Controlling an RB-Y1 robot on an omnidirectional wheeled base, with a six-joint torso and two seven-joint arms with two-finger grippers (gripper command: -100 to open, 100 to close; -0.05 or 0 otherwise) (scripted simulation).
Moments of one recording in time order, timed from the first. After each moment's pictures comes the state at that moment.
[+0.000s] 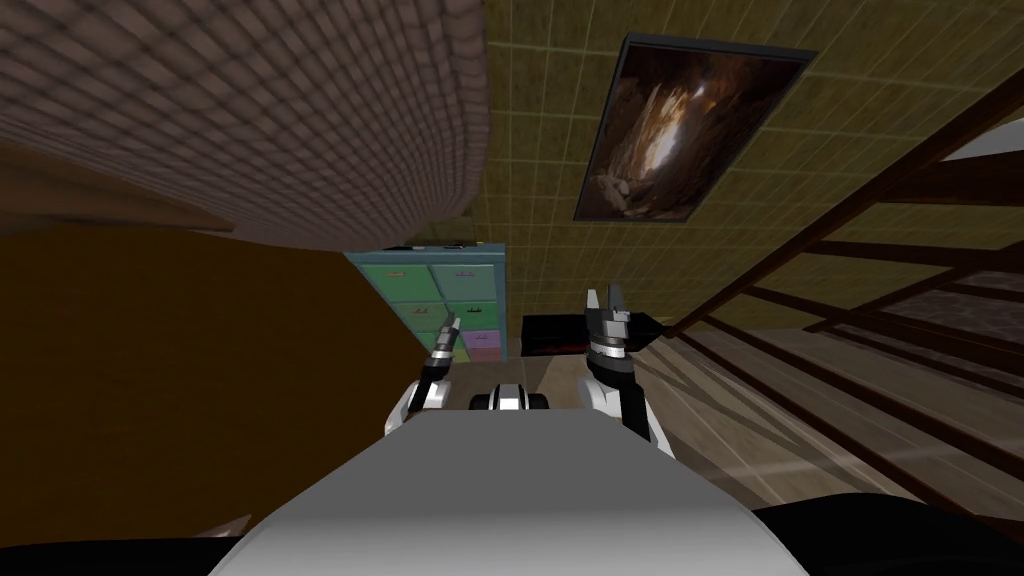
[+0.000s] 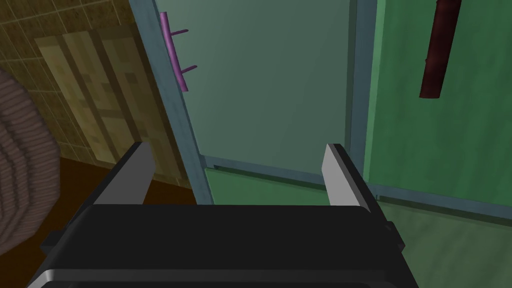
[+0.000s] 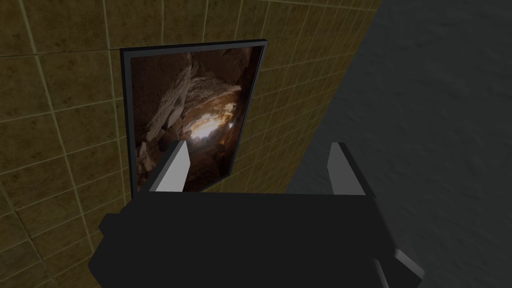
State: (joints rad) left arm 0.26 0.16 -0.02 -1.63 -0.04 -0.69 0.03; right arm 0.46 -0.05 0.04 -2.36 -0.01 -0.54 0.14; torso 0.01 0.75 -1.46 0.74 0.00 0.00
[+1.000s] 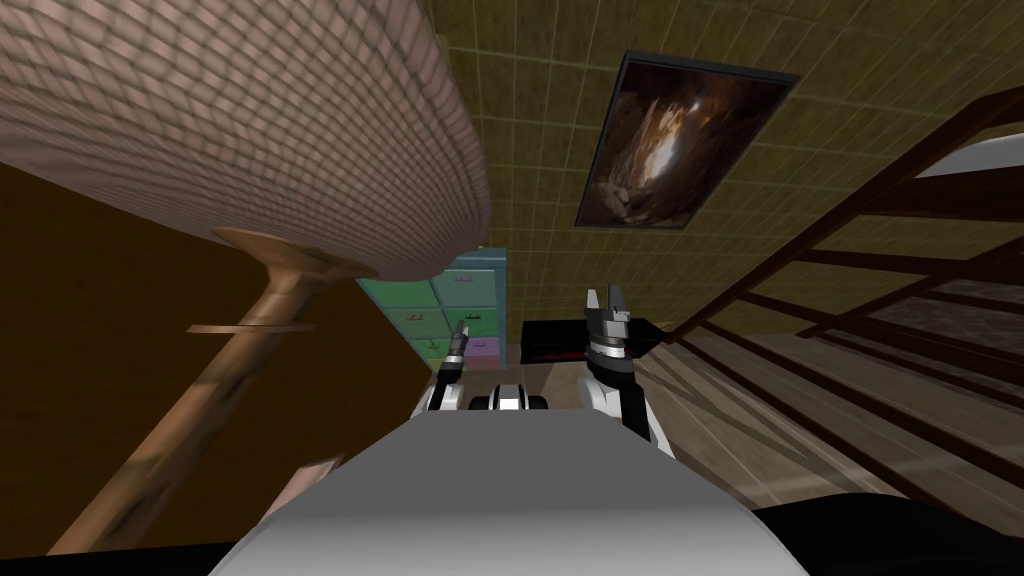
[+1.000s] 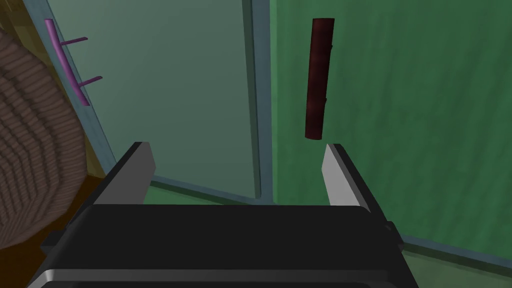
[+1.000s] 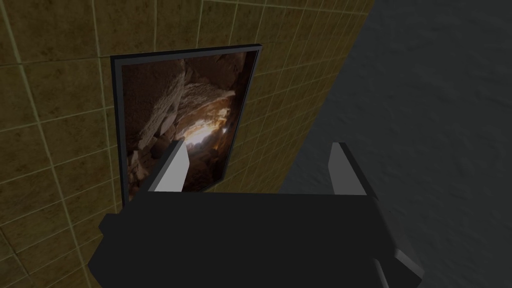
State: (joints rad) left arm 0.20 0.04 -0.02 -1.39 -0.05 -0.74 0.01; right arm 0.46 -0.05 0.04 -2.36 -0.01 -0.54 0.14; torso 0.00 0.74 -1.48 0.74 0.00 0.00
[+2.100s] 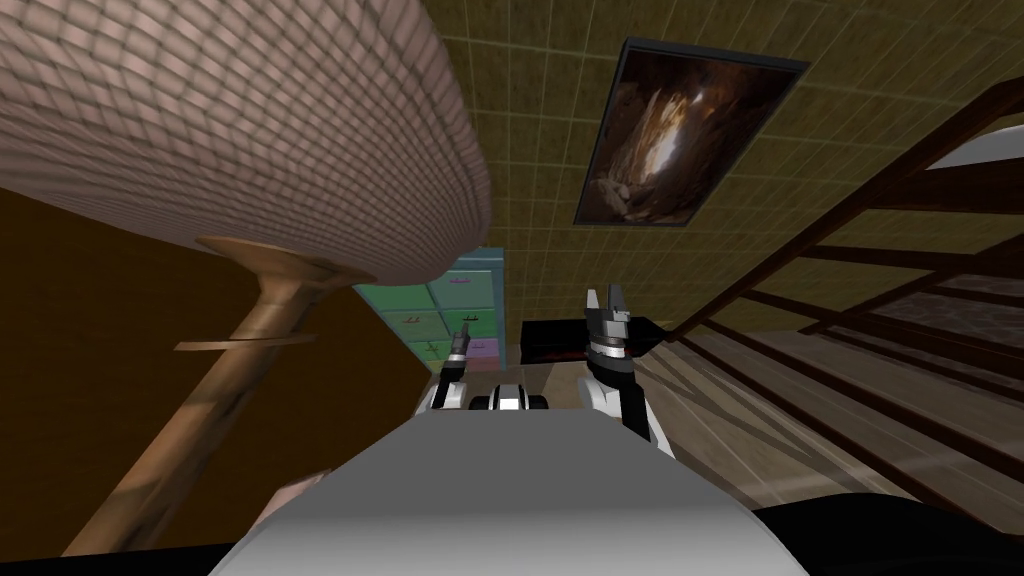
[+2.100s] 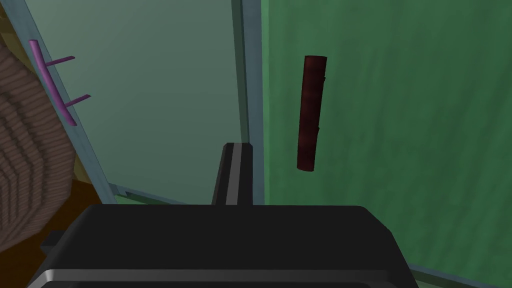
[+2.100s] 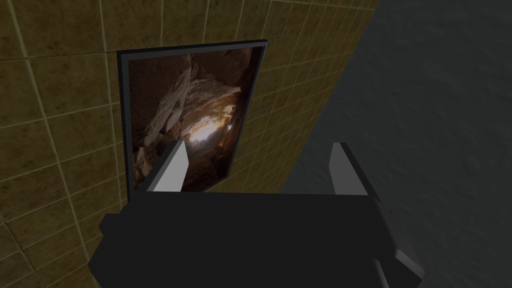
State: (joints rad) left arm 0.18 0.02 -0.02 -1.38 -0.05 -0.72 0.01; right arm 0.46 -0.05 0.04 -2.36 -0.01 -0.54 0.14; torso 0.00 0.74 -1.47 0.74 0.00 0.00
